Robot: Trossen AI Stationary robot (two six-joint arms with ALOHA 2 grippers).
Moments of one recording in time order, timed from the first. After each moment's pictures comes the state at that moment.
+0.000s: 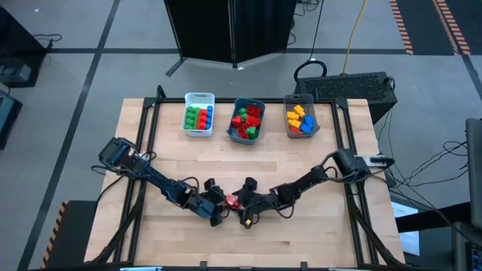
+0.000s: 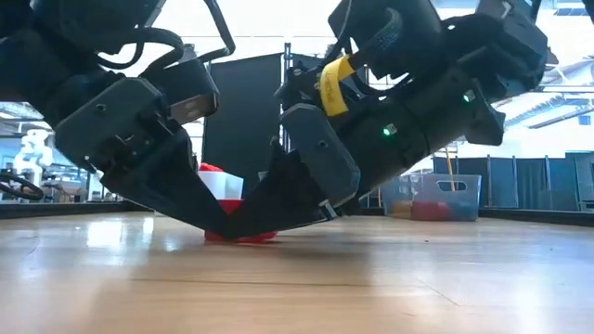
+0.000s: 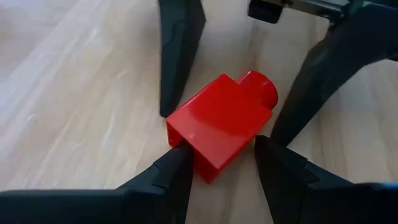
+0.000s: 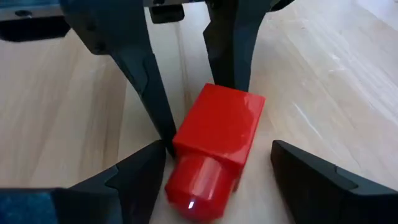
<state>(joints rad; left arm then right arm) -0.49 1.84 0.69 0.35 -0.40 -0.60 0.34 2.17 1.05 0.54 0.37 0.37</state>
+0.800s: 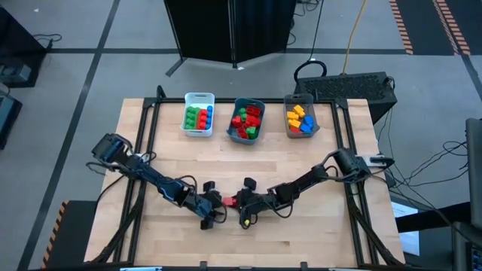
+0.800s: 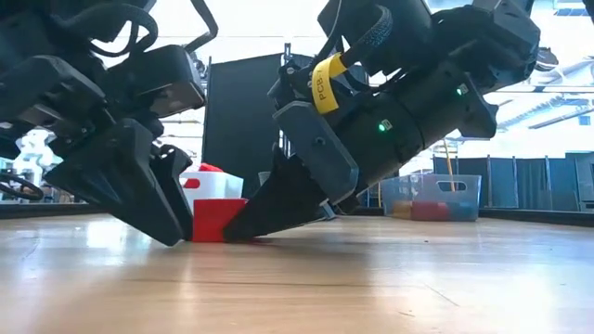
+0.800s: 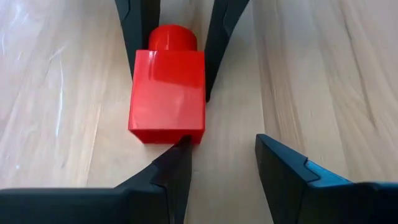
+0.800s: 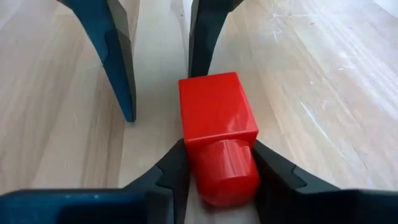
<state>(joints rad) -0.50 1.76 0.69 0.17 -0.20 -0.46 0.34 2.17 1.08 0.41 0.35 0.37</state>
